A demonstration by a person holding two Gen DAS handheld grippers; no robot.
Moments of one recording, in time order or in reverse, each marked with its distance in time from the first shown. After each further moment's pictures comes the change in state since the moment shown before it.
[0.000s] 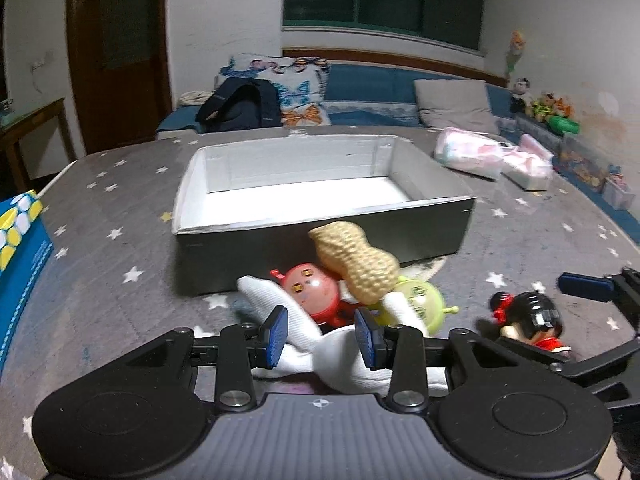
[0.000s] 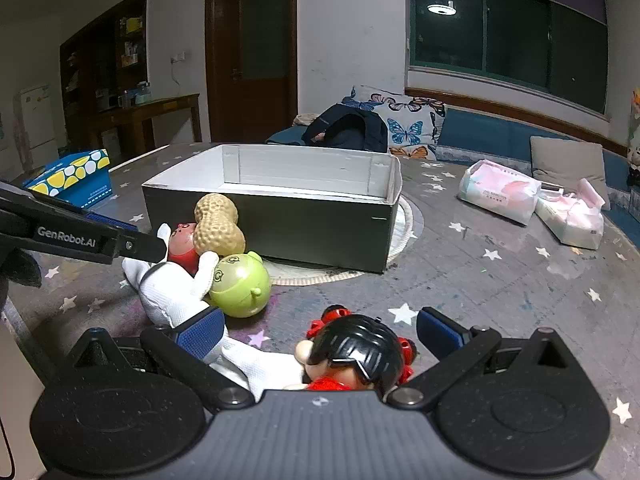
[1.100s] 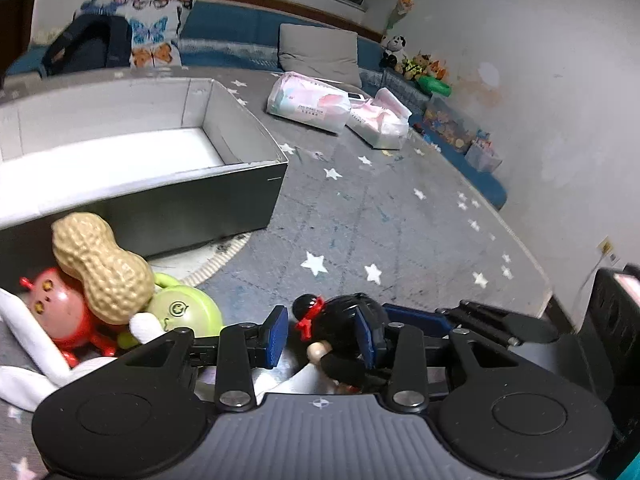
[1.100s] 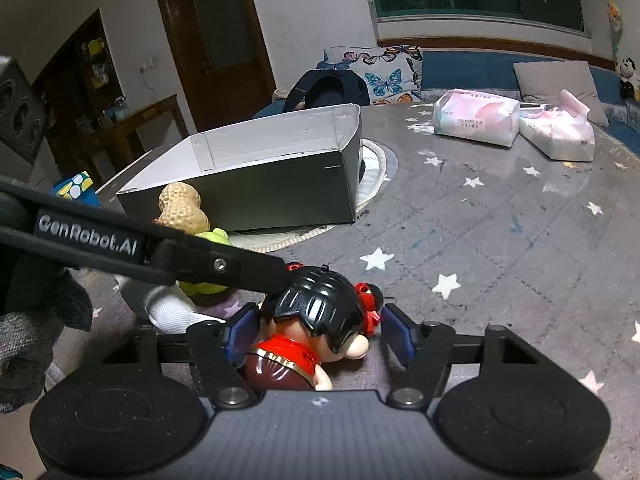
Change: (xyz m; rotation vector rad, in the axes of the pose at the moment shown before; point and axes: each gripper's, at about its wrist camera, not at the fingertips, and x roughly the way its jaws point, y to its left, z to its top) left arm 0.059 -0.058 0.027 -0.035 0.208 -0.493; right arm 0.009 -0.044 -0.013 0.205 0.104 0.054
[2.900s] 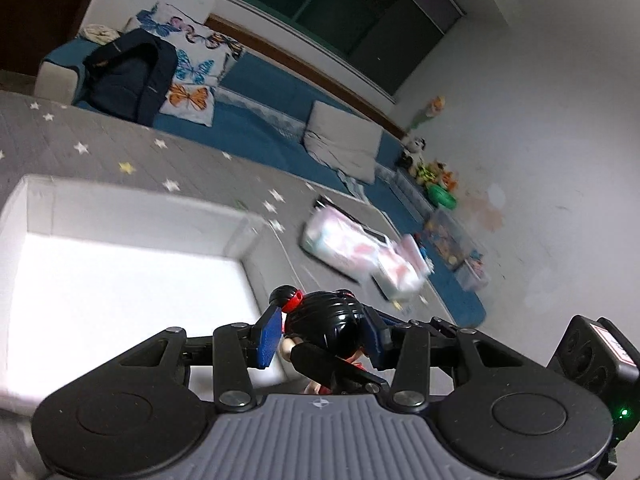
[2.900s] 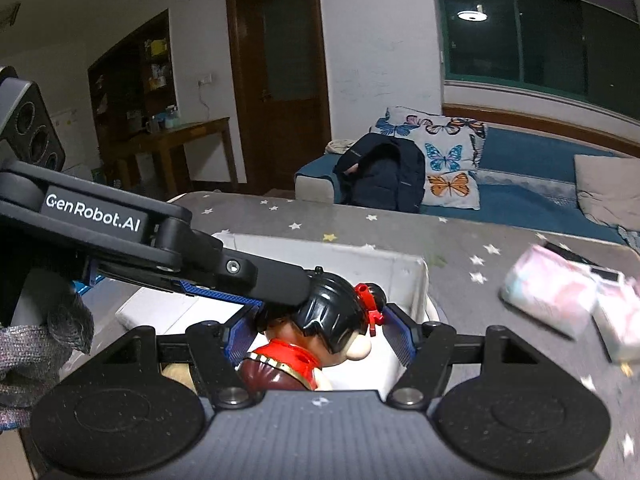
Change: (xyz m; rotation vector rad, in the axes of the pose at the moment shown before) left arm -0.037 0.079 0.115 -0.234 -0.244 -0.044; right arm 0.060 0.036 0.148 -0.211 -0.123 0.095
